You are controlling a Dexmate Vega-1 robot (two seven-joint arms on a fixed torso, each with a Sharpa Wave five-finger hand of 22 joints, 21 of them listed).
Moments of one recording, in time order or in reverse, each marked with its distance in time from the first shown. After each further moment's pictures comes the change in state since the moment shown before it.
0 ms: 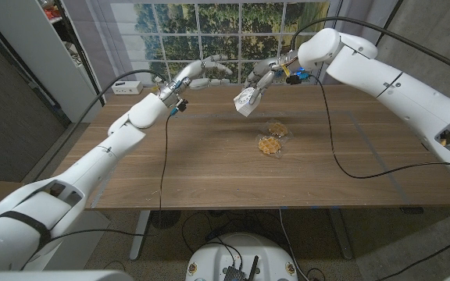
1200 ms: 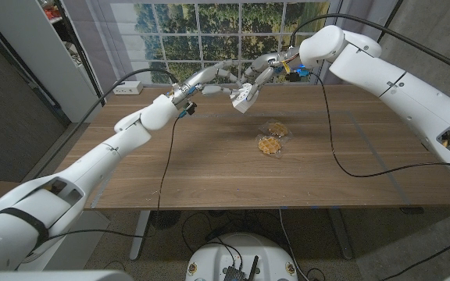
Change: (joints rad) left arm -0.028 0.006 0.068 -0.041 0.209 0.038 0.129; left_hand 0.084 0.039 0.000 -0.025 0.037 0.081 -0.045 0.021 -0.004 -0.031 -0.011 -0.019 -0.037 -0.052 -0.005 -0.003 -0.023 -0.046 -0.007 -0.046 -0.005; right arm -0.014 0.000 0.031 0.008 0.030 0.068 -0.007; right_hand -0.001 0.001 -0.003 0.003 0.000 0.000 0.000 0.000 0.000 0.010 0.001 -0.008 0.003 0.007 0.000 0.000 0.000 0.000 0.000 0.000 0.000
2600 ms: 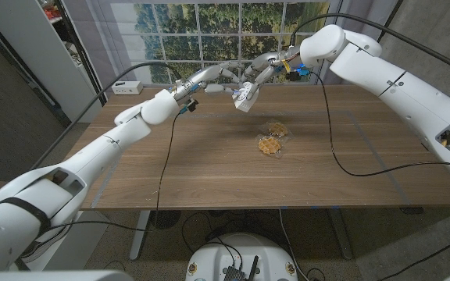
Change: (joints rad) left arm -0.086 -0.003 0.049 0.071 0.040 -0.080 -0.041; left_hand 0.096 0.055 0.012 -0.026 -0.001 0.104 0.028 0.039 0.003 0.088 -0.070 0.028 -0.041 0.078 -0.023 0.026 0.002 0.051 -0.007 0.004 0.007; right arm 0.003 0.005 0.004 0.018 0.017 0.025 0.003; right_hand 0.001 0.001 0.000 0.000 0.005 0.000 0.001 0.000 0.000 0.008 0.002 -0.004 0.002 0.000 0.000 0.000 0.000 0.000 0.000 0.000 0.000
